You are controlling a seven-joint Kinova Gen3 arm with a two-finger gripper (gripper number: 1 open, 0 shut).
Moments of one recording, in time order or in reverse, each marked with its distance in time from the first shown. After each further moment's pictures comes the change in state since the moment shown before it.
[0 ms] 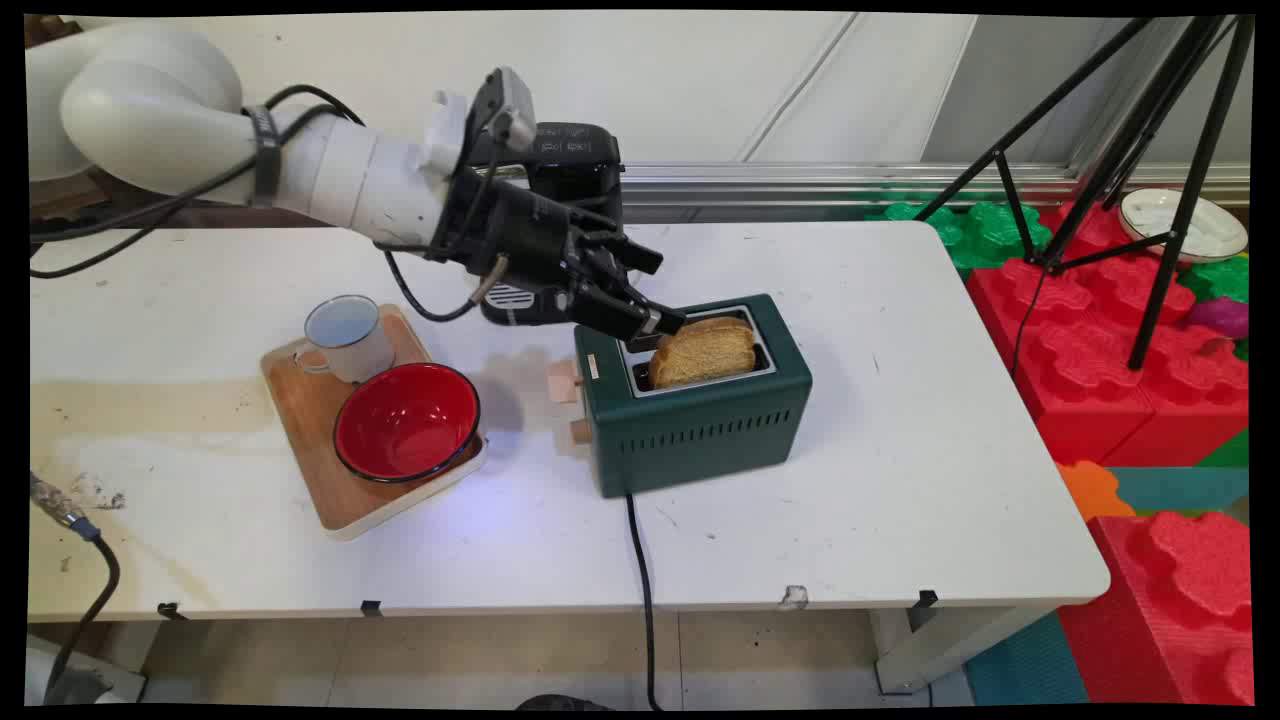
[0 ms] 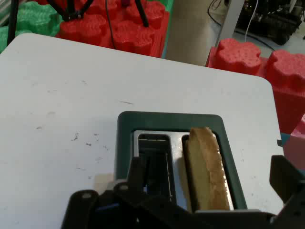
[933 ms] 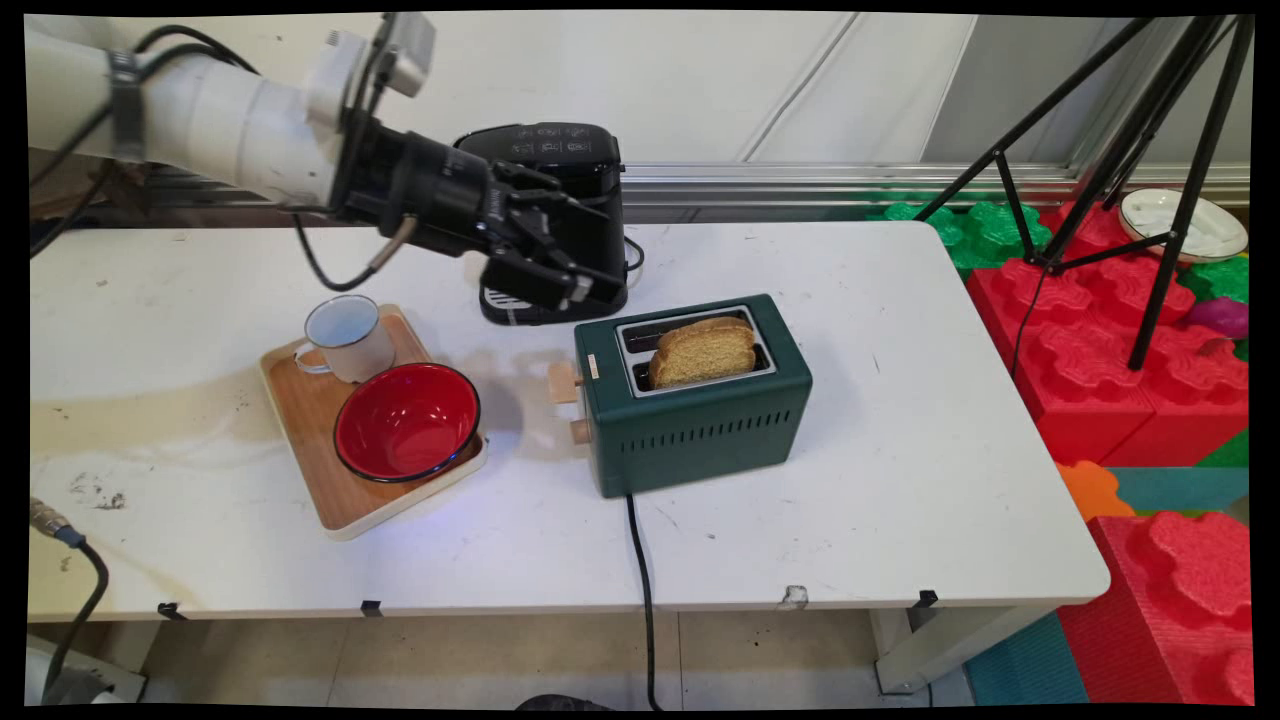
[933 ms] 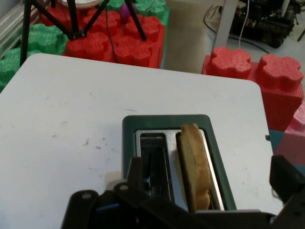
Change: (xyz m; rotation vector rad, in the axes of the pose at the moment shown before) arm 0.006 0.004 -0.066 0.002 0.026 0.056
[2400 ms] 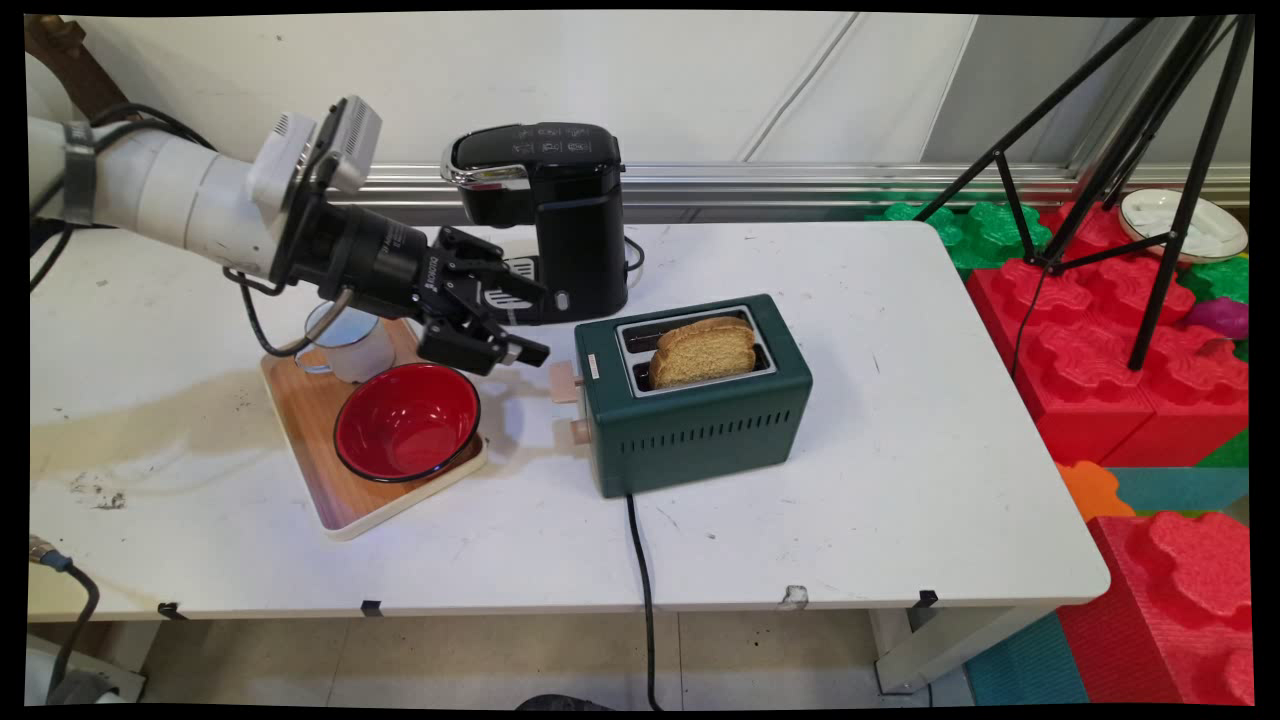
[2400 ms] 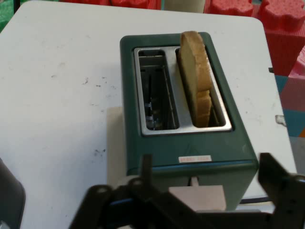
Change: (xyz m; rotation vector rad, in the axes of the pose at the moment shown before) arm -0.064 -0.002 -0.026 0.001 -0.096 0.042
